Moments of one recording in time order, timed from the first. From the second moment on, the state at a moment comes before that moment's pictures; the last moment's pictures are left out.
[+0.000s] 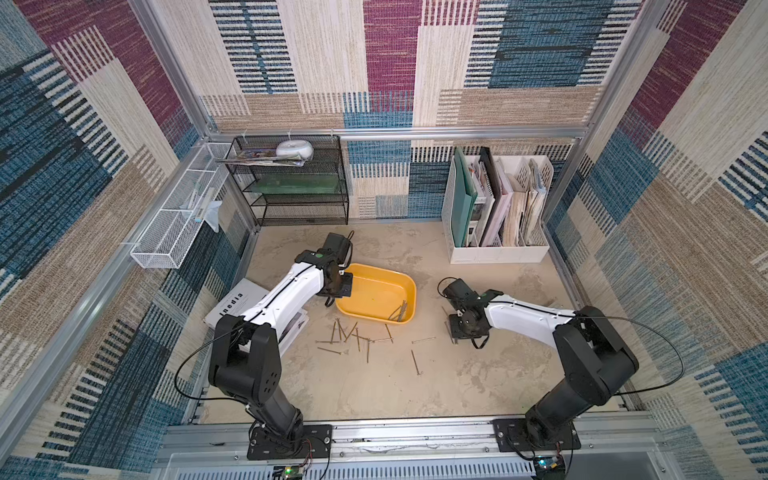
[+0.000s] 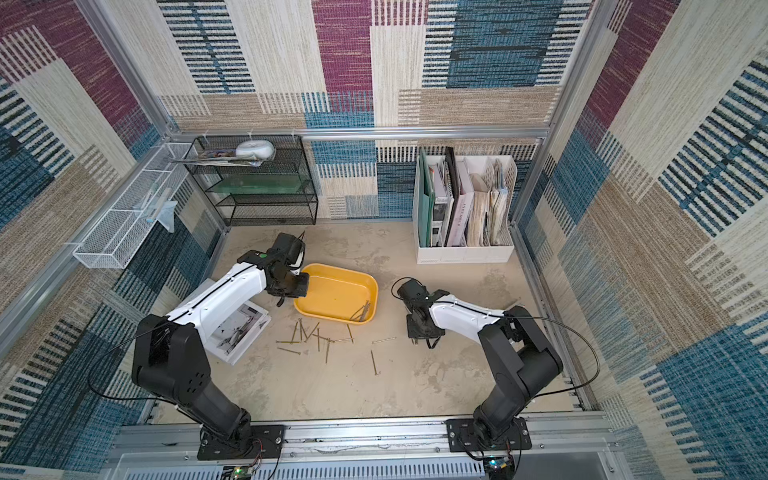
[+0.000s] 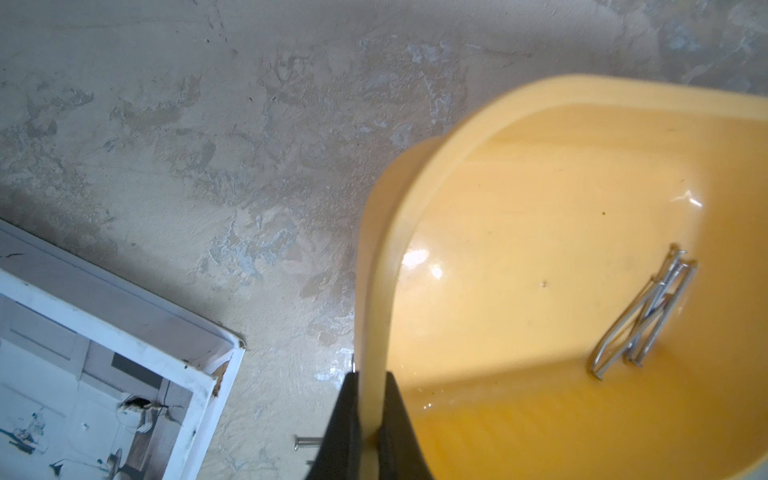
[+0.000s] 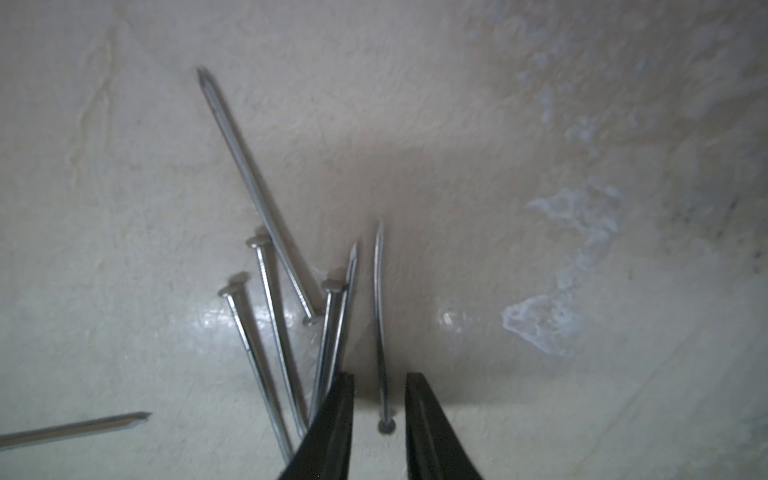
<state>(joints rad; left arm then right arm) -0.31 1.66 1.34 -0.88 -0.10 -0.21 0.59 1.64 0.91 -0.64 0.18 0.50</state>
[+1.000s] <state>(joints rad) -0.31 1.67 1.34 -0.88 -0.10 -0.20 0.48 1.50 1.07 -0.67 0.06 0.40</state>
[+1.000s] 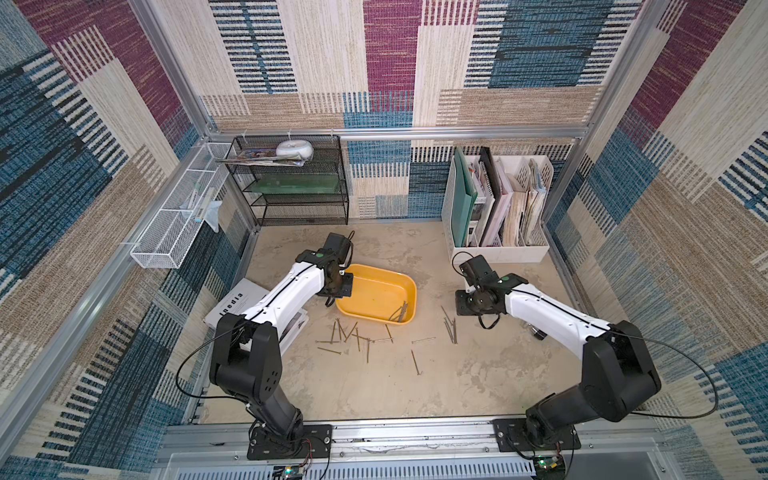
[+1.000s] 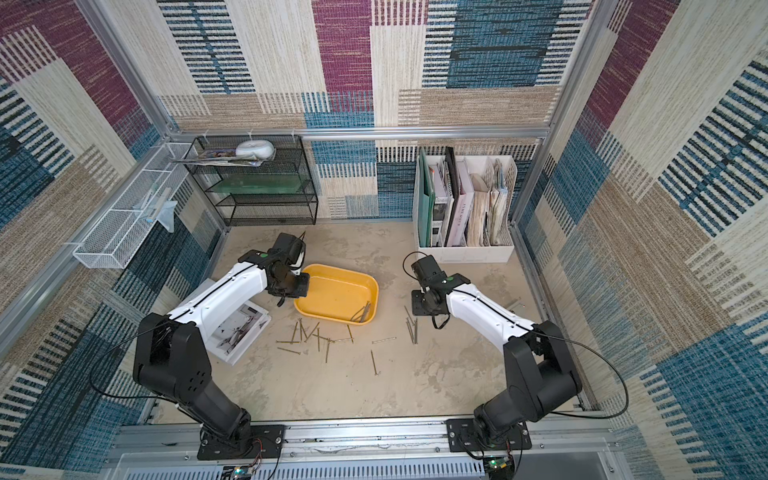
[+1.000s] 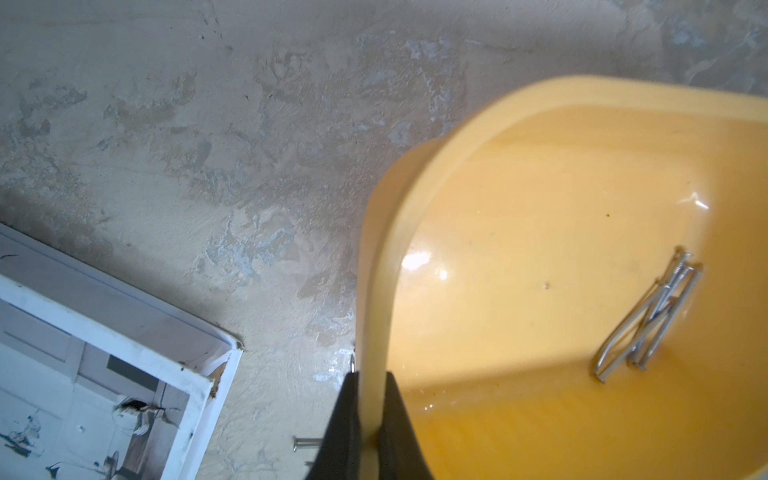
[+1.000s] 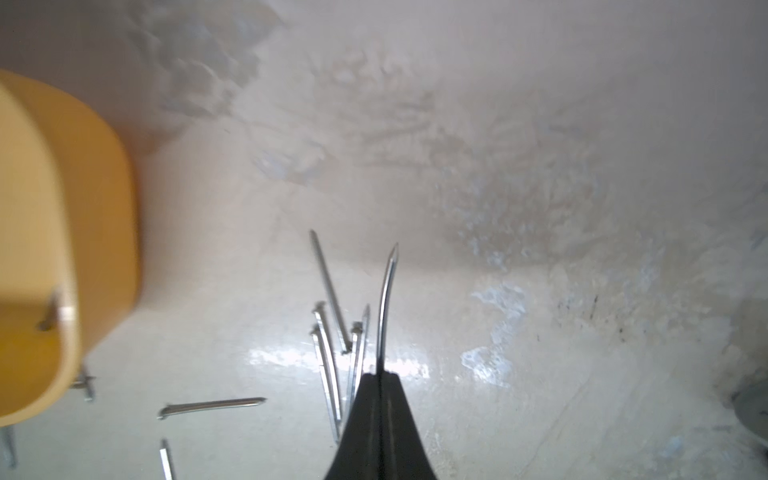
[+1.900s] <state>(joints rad) -0.30 1.67 1.34 -0.88 -0.10 -0.20 0.76 2.02 1.45 -0.31 -0.41 0.64</state>
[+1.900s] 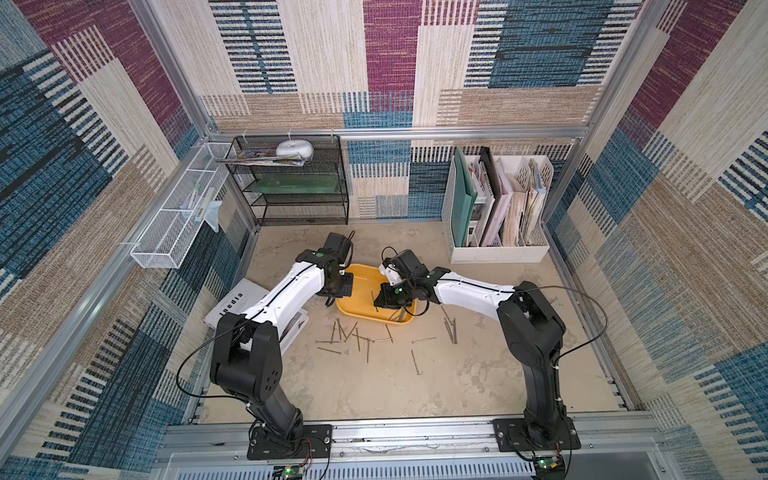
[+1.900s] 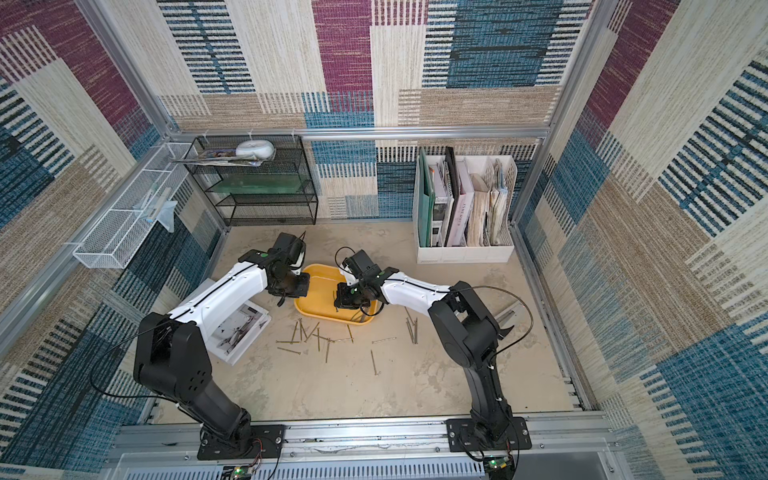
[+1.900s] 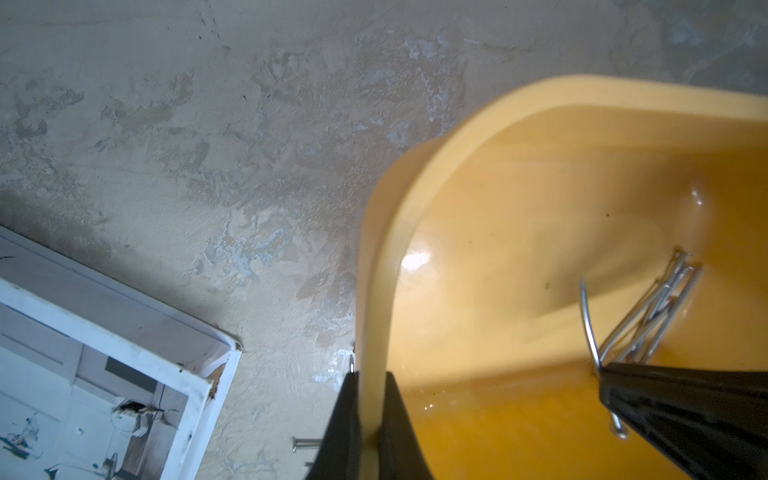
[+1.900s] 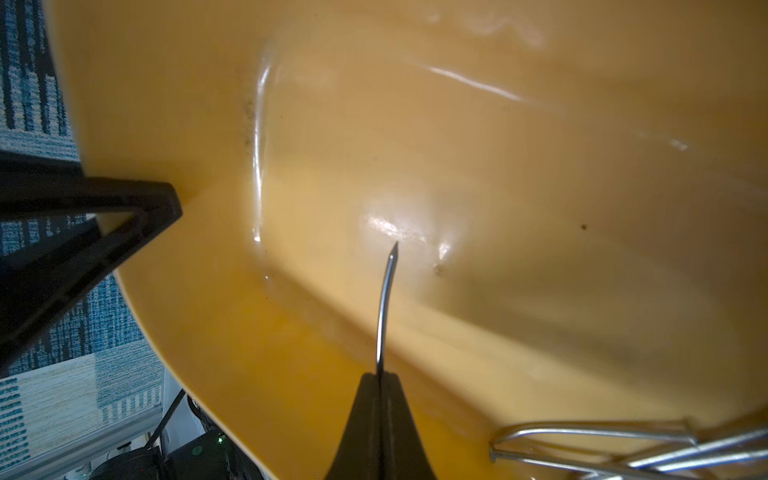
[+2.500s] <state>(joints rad) -0.31 1.67 1.34 -0.89 -0.09 -0.20 0.66 1.71 1.26 -0.55 -0.06 0.42</state>
